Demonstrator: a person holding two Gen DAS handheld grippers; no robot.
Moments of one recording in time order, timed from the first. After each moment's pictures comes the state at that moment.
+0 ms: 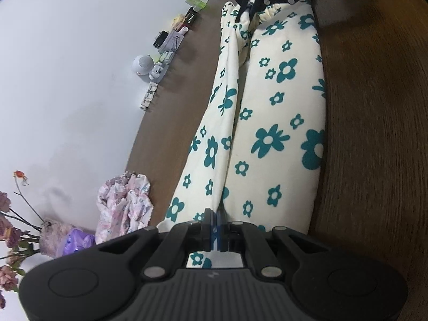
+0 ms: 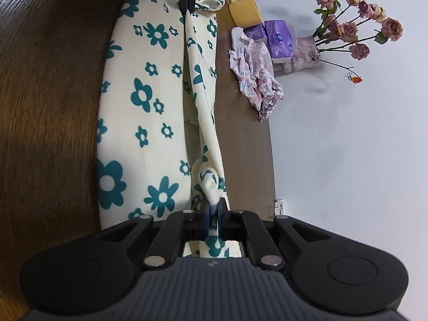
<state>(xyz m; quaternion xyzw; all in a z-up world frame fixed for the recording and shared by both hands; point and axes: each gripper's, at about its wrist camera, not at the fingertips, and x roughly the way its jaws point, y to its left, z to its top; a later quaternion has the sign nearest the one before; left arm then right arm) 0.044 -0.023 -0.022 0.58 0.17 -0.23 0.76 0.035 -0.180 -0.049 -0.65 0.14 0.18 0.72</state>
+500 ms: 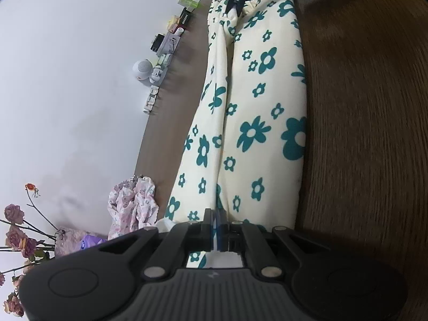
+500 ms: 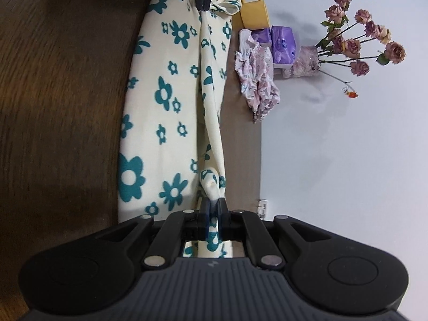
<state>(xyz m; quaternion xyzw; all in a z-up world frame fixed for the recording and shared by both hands) 0.031 -0.026 -0.036 0.61 0.15 -0.22 0.75 0.011 -0.174 -0.064 -0.70 0.12 0.15 0.69</state>
